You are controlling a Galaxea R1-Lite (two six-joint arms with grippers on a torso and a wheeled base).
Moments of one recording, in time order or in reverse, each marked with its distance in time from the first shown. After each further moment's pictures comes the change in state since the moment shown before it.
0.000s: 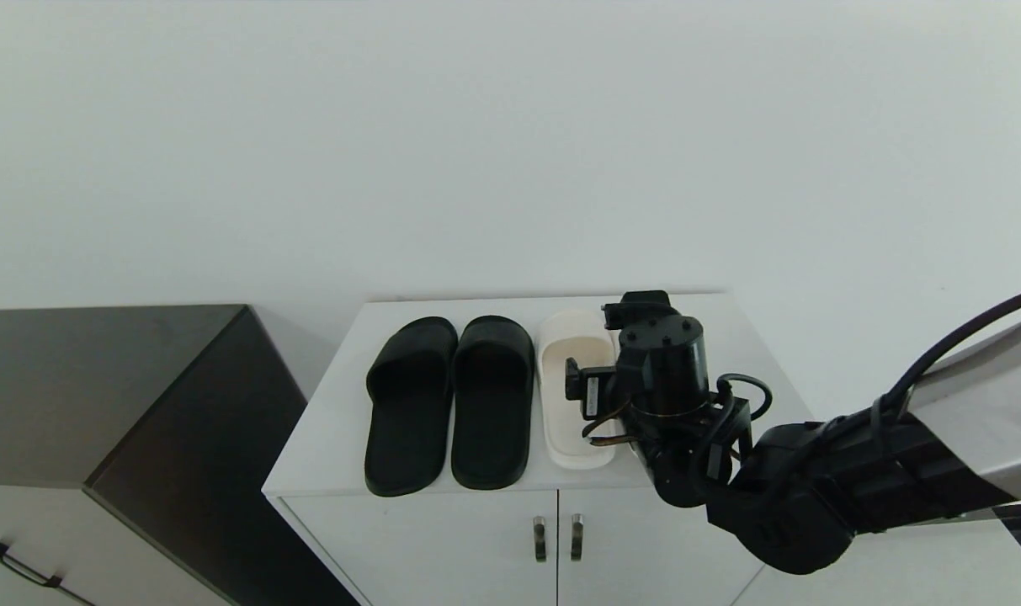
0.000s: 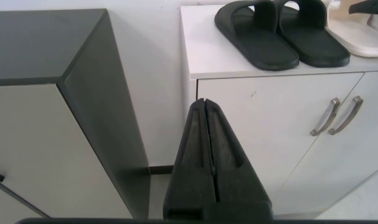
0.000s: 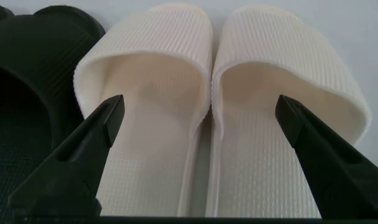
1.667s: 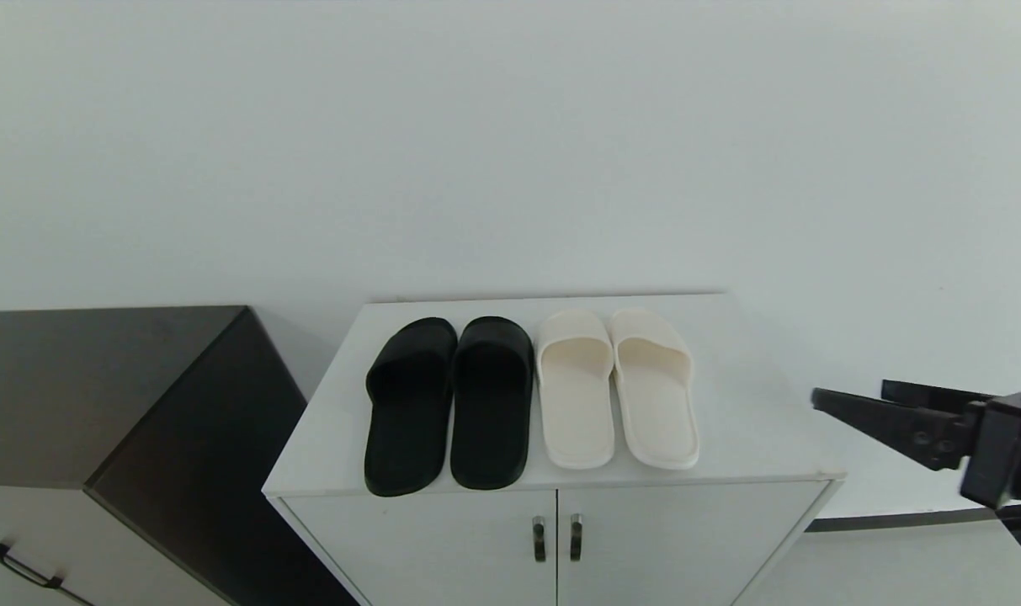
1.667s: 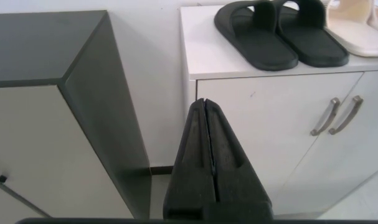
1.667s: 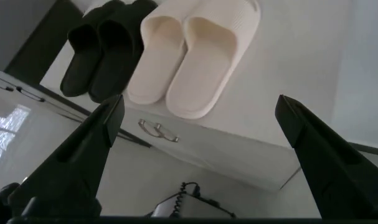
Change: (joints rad) left arm 0.000 0.000 0.000 0.000 0.000 0.004; right arm -0.231 -0.924 0.447 0.480 0.600 0.088
